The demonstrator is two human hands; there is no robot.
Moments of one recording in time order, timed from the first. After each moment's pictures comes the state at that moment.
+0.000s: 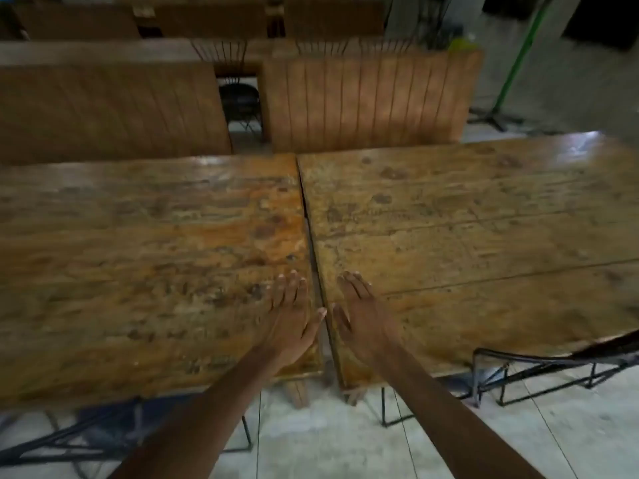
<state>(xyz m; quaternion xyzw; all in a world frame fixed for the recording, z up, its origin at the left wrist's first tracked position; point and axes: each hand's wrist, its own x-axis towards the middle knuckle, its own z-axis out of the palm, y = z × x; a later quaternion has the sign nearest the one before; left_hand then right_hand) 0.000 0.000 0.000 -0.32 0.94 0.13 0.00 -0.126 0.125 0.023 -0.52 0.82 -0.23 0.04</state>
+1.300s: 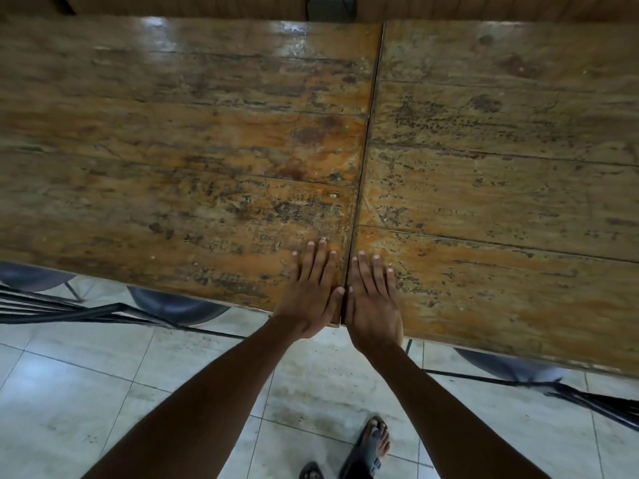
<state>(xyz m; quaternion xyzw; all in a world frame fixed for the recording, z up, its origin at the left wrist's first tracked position) -0.007 0.016 -0.133 -0.37 0.92 0.10 0.08 -0.132 0.109 -0.143 -0.58 0.80 -0.08 0.12</state>
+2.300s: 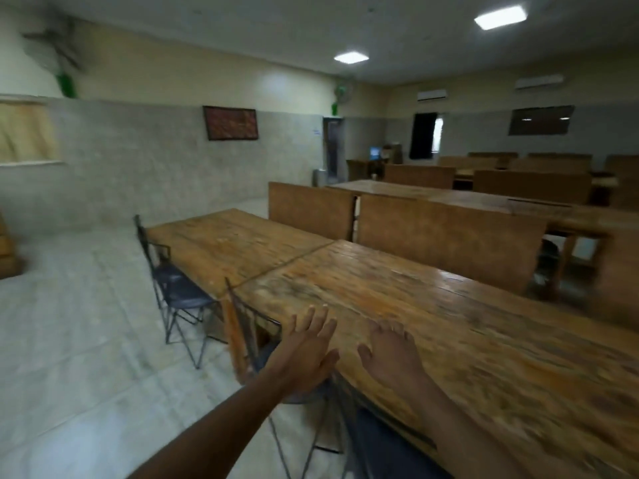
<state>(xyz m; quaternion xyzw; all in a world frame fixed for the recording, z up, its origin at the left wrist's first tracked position) 0.580 -0.051 0.175 -0.57 0.81 -0.07 -0.09 0.383 -0.073 0.180 -0.78 0.61 -0.11 0.07</state>
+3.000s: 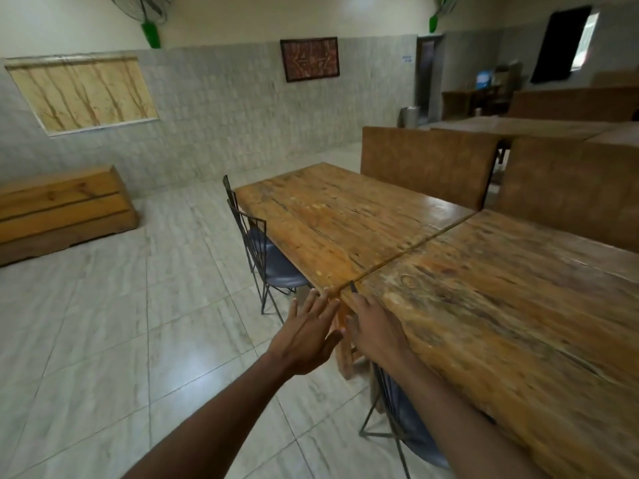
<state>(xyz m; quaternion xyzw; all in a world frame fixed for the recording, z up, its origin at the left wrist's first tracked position) 1.015 -0.317 0.119 -0.67 0.74 -0.01 -0.07 0.855 -0.380 0.123 -0.85 0.48 -0.17 0.16</state>
